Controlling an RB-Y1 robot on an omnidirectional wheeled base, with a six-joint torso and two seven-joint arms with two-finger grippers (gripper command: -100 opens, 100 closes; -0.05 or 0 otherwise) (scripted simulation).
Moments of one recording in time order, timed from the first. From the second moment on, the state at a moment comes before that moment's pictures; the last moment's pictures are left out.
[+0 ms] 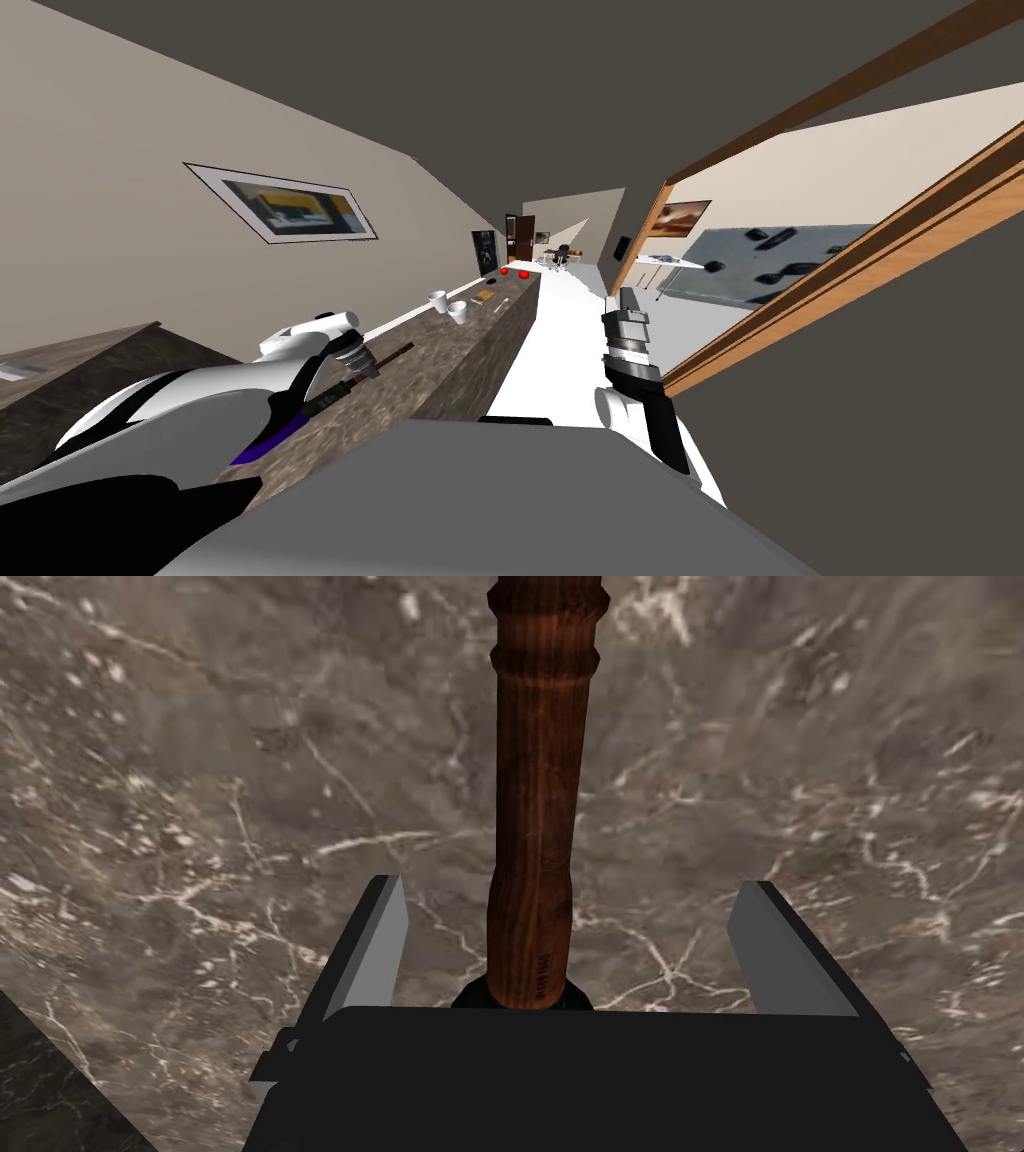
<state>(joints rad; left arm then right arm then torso) -0.61 1.00 0.26 -0.40 0.60 1.43 0.30 0.46 0.05 -0.06 -2.33 0.01 -0.41 0.14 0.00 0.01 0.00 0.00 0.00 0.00</state>
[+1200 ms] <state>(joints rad) -0.60 0.99 0.13 -0.38 0.70 1.37 0.50 0.46 0.05 -0.06 -2.33 0.01 -0.41 0.14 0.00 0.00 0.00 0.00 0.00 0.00</state>
